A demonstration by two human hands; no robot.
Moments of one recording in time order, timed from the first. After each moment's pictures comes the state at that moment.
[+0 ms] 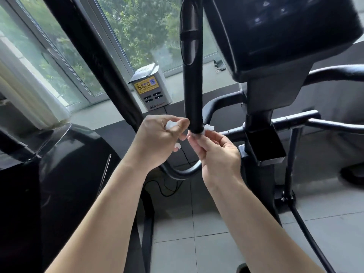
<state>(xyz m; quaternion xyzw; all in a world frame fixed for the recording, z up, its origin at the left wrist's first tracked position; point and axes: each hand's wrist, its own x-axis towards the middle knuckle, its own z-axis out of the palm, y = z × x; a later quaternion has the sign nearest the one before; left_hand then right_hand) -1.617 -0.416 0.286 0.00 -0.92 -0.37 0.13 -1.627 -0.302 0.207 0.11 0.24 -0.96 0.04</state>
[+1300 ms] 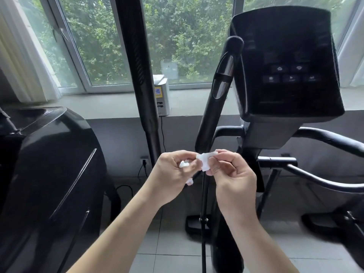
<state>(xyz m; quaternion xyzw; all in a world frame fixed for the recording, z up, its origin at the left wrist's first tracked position) -1.593 -0.417 0.237 -0.05 -0.81 -0.57 0.13 -1.604 -0.265 0.209 -0.08 0.60 -0.78 -0.16</state>
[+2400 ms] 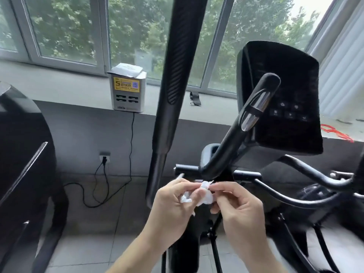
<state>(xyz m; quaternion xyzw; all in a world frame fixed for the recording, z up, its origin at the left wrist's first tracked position) -1.597 -0.439 0.209 -0.08 -0.69 -0.70 0.14 -1.593 -0.285 0.237 -0.06 0.75 -0.64 -0.15</state>
